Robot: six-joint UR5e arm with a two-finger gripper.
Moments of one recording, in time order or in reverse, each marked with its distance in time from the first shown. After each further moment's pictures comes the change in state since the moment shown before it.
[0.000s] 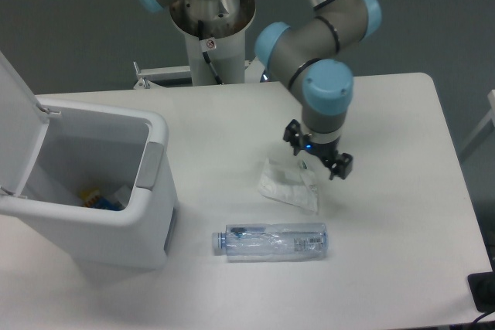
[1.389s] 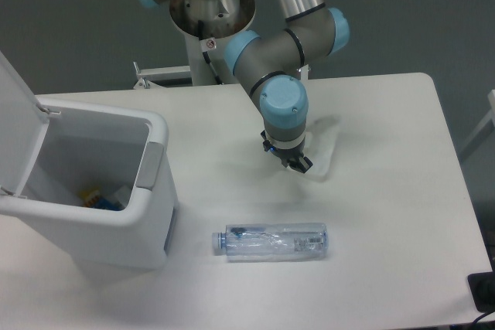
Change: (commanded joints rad) arm -0.017 0.008 -0.051 -0.009 0.077 0.080
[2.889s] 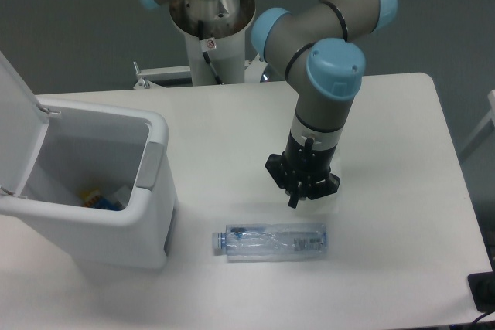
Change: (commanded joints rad) arm 0.002 0.008 0.449 -0.103 -0.483 -0.520
